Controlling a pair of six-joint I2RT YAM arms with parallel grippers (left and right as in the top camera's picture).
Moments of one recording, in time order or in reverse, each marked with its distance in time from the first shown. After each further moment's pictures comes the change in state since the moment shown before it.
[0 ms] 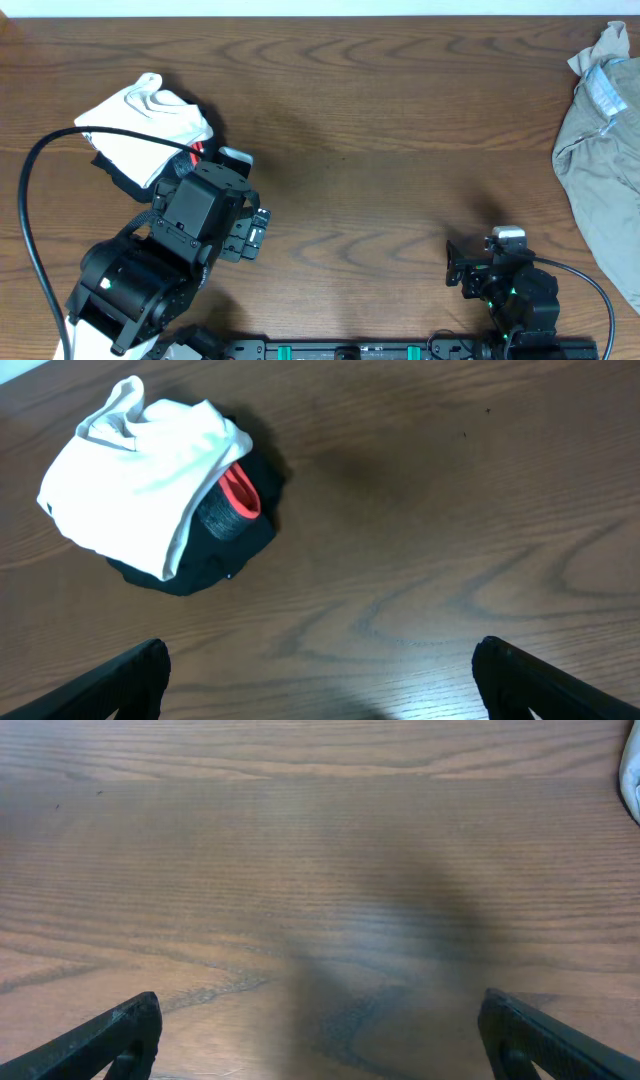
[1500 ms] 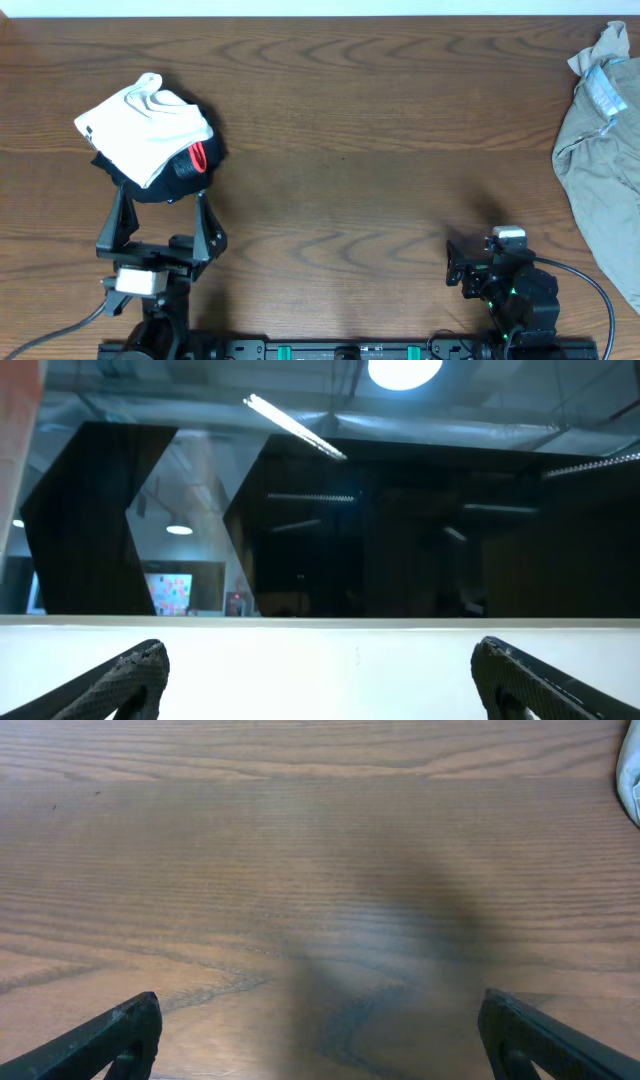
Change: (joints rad) left arm 0.530 -0.918 -1.235 1.995 0.398 0.053; right arm 0.000 0.000 0.000 0.000 0.004 0.000
